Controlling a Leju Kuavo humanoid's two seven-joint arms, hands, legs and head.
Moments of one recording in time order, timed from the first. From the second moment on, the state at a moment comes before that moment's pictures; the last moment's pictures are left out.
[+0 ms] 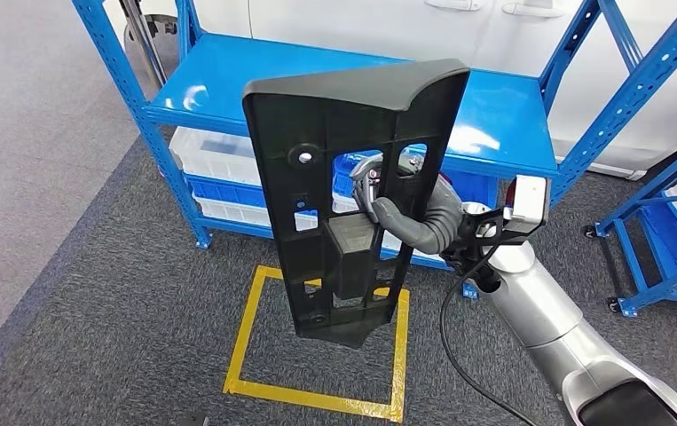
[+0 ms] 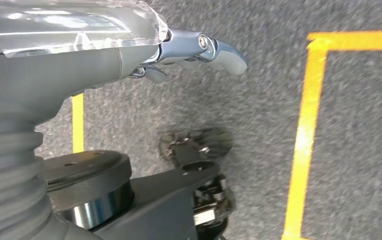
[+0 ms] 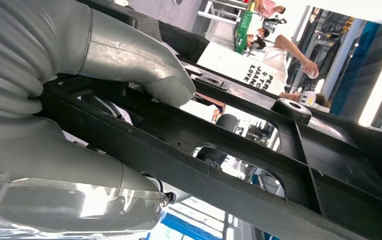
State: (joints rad) left arm -0.16 -0.22 1.07 -0.19 -1.17 0.08 -0.26; right arm -0.66 -0.32 0.54 -1.54 -0.35 0.56 -0.48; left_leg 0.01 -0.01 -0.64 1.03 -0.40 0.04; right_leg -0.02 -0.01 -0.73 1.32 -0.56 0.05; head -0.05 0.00
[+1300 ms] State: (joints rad) left arm -0.16 -0.22 1.07 -0.19 -1.19 0.10 -0.28; right arm -0.66 -0.33 0.53 -1.53 -0.32 0.56 -0.49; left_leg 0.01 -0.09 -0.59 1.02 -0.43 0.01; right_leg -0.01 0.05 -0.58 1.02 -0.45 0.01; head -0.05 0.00
